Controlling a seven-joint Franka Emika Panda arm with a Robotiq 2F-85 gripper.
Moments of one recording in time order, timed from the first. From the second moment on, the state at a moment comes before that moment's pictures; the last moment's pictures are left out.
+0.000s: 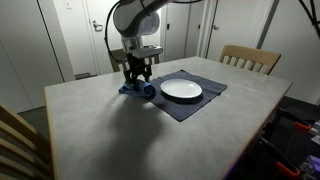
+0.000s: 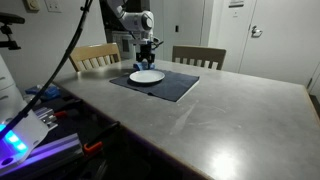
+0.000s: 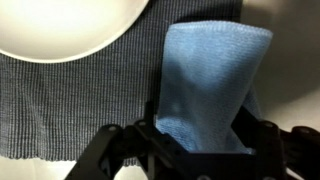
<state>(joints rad) 0.26 1.09 0.07 -1.04 -0.07 1.90 0.17</state>
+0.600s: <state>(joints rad) 0.26 1.09 0.07 -1.04 -0.07 1.90 0.17</state>
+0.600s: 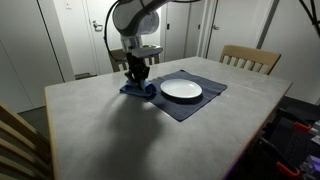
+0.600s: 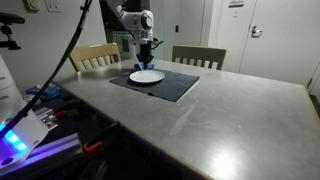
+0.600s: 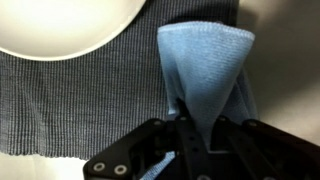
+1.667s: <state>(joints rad) 0.28 0.97 0.07 -1.20 -0.07 1.98 0.17</state>
